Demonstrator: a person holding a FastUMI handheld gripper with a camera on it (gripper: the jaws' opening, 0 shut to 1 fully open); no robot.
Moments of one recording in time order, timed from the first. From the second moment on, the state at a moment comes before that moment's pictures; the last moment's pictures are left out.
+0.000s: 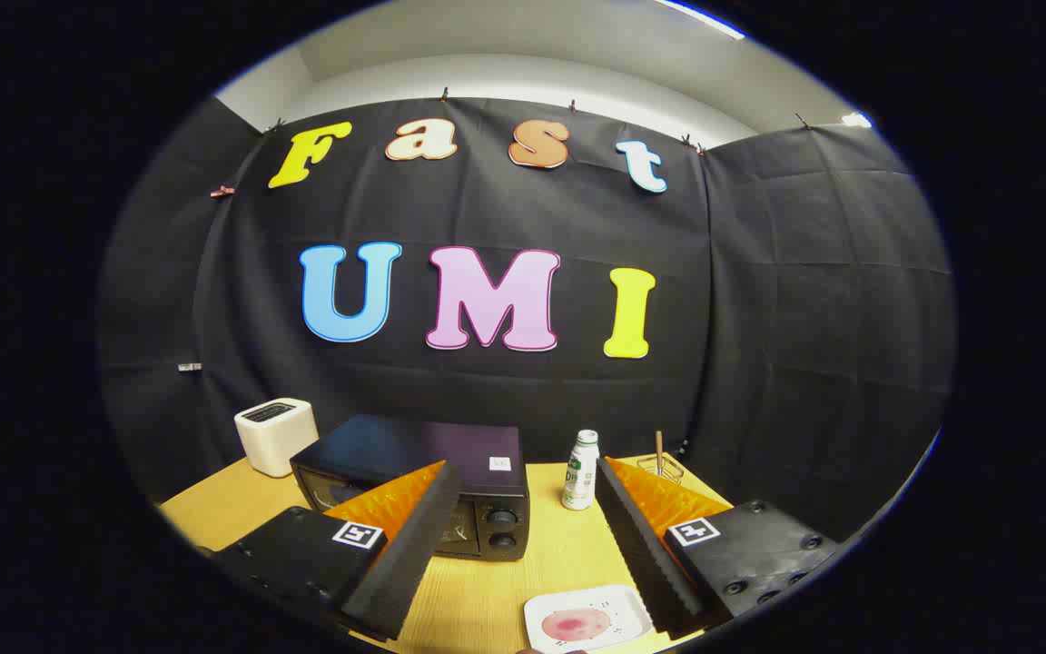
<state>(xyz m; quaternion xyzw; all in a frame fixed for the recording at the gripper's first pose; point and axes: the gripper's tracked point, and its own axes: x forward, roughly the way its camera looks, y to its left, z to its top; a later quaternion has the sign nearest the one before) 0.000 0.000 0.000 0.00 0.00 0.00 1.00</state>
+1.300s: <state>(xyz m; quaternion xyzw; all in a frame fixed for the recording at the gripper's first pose) 0.015 0.030 -0.007 0.00 0.02 0.01 1.00</state>
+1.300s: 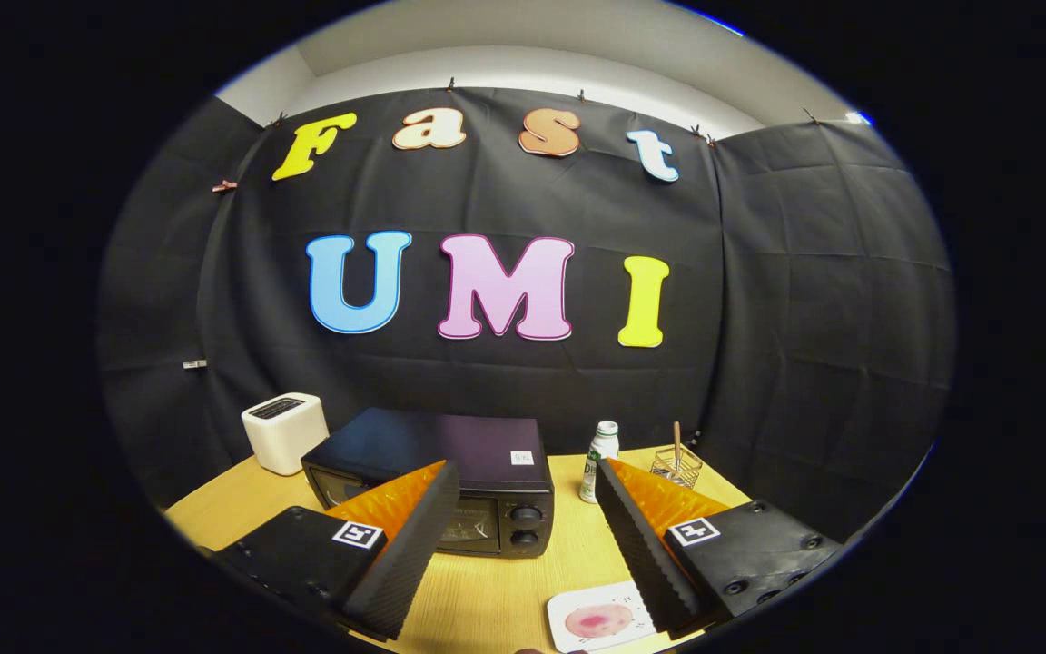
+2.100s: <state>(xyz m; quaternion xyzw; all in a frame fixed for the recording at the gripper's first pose) 0.097 0.132 -0.073 0.02 0.11 0.05 0.99</state>
